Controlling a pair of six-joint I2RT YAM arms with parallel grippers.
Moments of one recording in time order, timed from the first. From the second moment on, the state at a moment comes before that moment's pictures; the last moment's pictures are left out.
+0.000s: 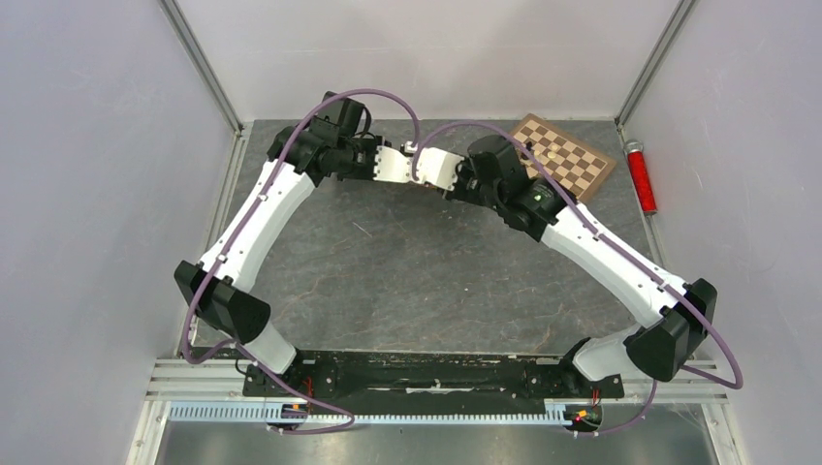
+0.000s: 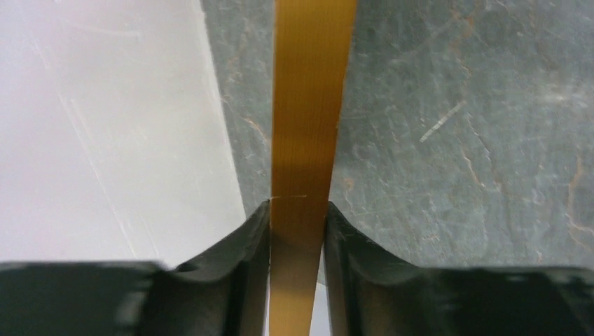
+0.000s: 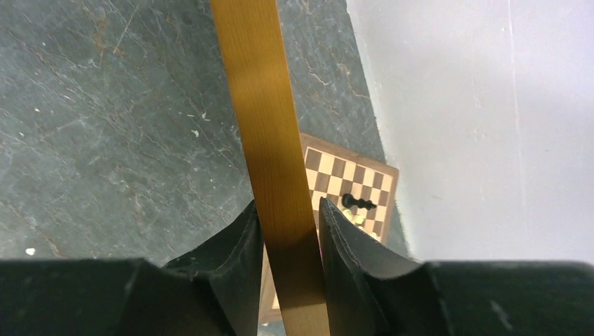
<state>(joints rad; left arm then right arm) -0.47 1.62 1.81 -1.06 0.12 1.31 0.72 1.41 1.40 -0.54 0.18 -0.79</state>
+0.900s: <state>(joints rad) -0.35 1.36 1.70 -0.63 0.04 1.04 0.52 1.49 1.68 -0.73 -0.18 -0.34</state>
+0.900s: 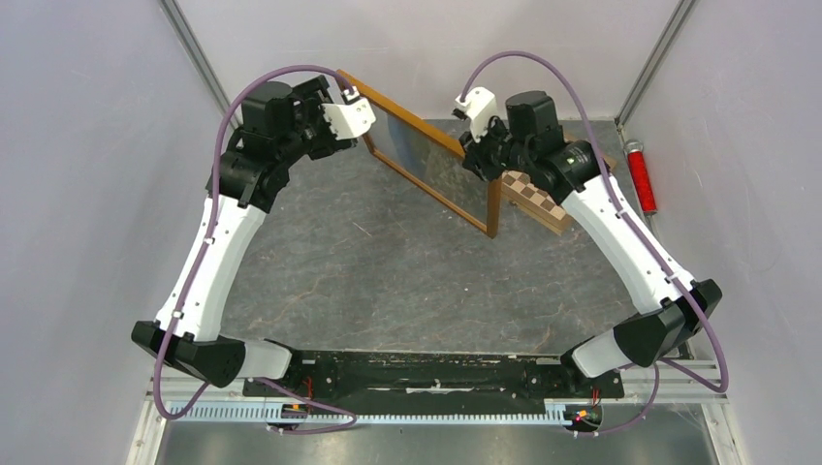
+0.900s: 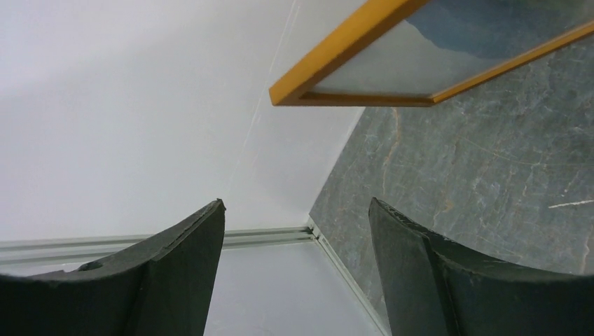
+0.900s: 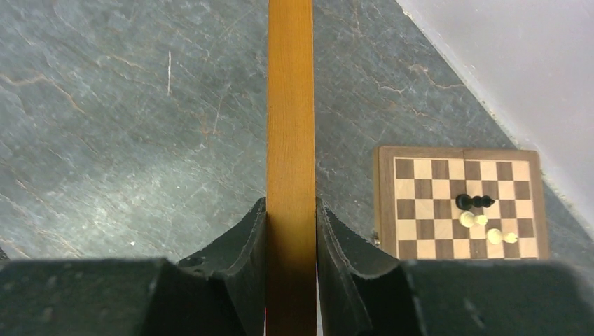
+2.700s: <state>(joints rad) -0.36 1.30 1.48 -0.69 0.14 0.89 -0.11 1.50 1.44 -0.61 -0.65 -0.13</state>
